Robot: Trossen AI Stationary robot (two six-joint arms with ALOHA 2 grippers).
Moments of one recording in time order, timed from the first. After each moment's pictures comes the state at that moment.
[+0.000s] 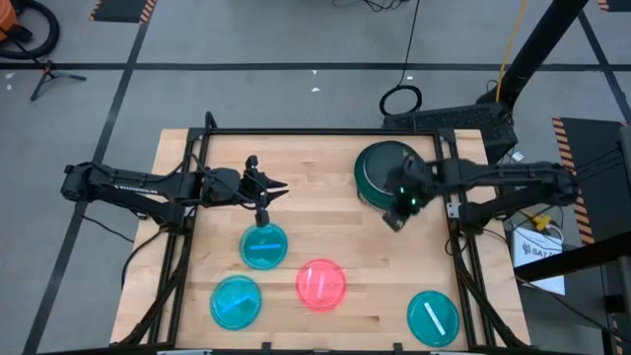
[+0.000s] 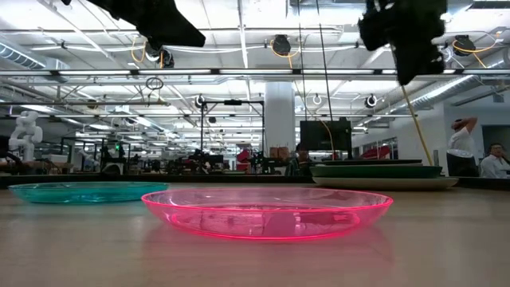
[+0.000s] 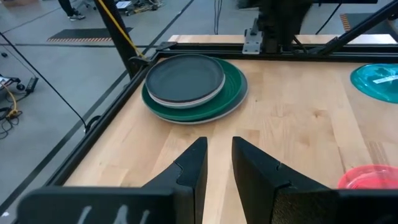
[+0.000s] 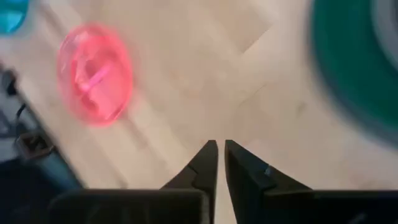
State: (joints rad) left arm -0.03 1.05 0.77 -0.09 -0.26 0.00; right arm -0.03 1.16 1.01 -1.03 -0.18 0.77
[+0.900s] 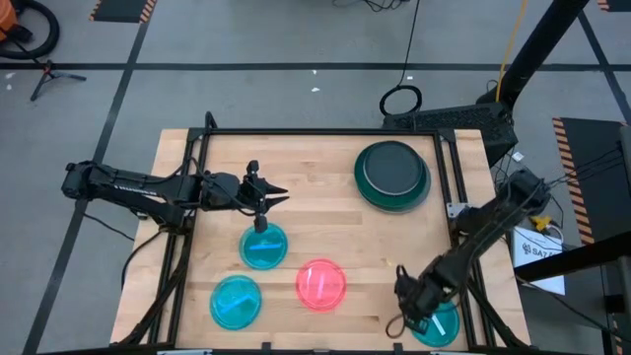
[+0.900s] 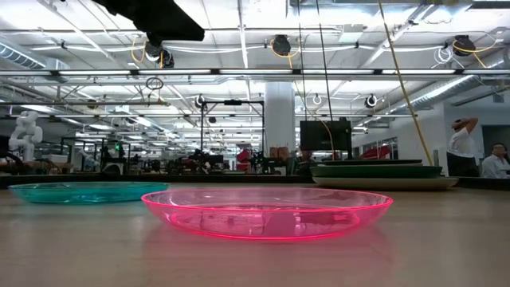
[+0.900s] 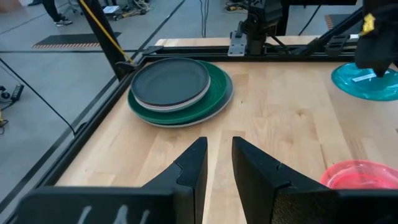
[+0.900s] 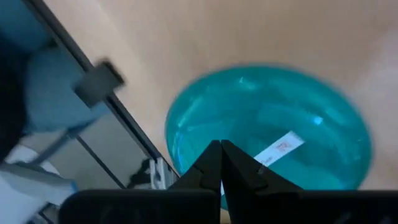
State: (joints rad) left arm -0.07 1.05 0.77 -0.08 -0.26 0.01; right arm 0.81 1.53 0.88 -0.63 -0.36 1.38
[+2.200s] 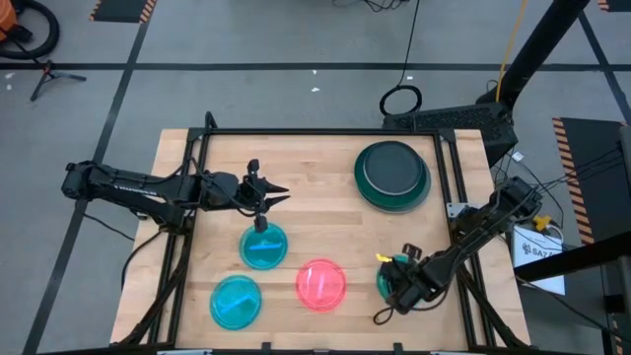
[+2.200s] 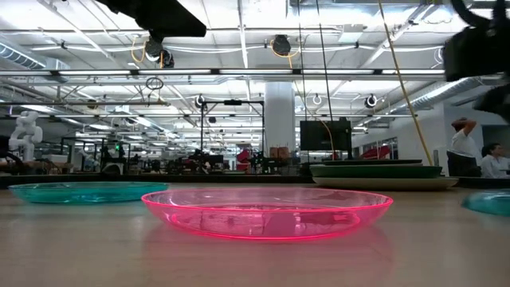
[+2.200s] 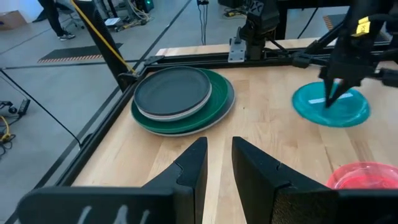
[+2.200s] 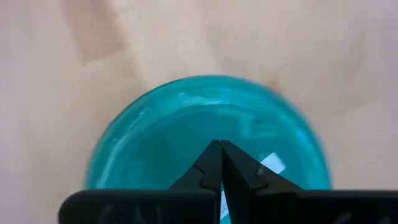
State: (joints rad) left arm -0.07 1.05 0.77 -0.05 -0.26 0.07; right arm 0.72 1.62 0.88 -0.76 0.29 1.08
